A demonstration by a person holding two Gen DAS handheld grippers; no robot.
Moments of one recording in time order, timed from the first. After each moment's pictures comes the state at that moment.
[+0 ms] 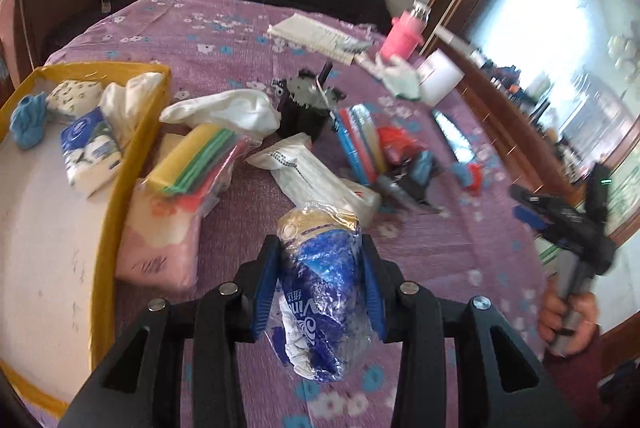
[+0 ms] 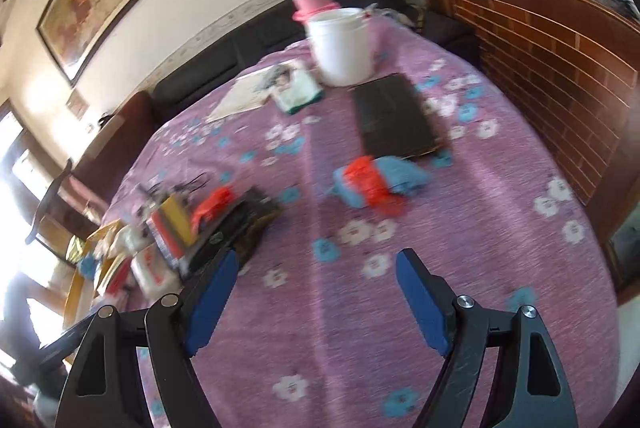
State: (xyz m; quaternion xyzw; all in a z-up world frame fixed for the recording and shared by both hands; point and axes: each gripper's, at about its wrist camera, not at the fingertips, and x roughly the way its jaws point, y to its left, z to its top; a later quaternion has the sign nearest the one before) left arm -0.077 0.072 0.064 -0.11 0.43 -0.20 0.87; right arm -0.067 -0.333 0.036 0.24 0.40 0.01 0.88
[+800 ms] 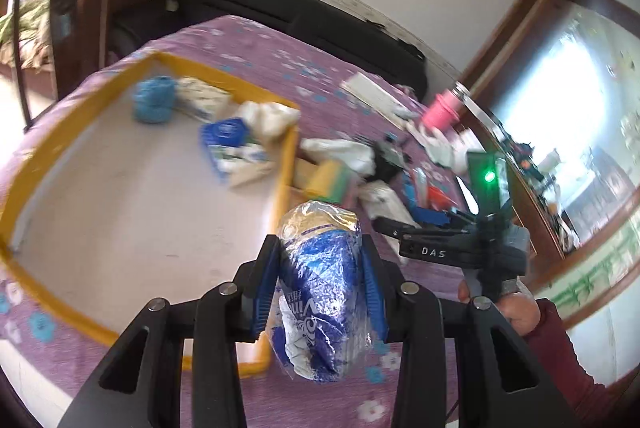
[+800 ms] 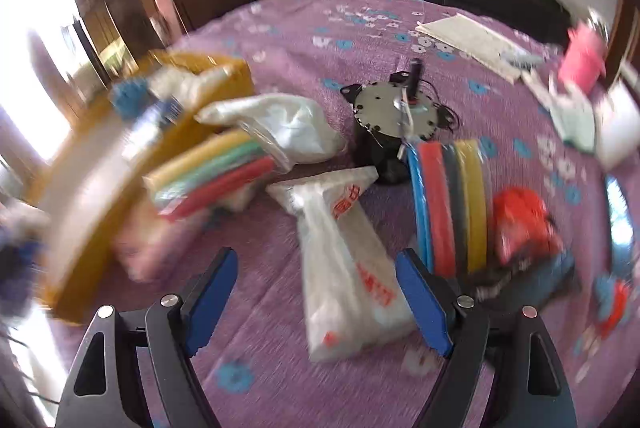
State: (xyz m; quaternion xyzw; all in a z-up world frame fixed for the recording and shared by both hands) left arm -0.126 0.201 0.084 -0.21 0.38 -0.12 0.90; right arm 0.020 -0.046 0.027 -0.08 0.49 0.20 0.84
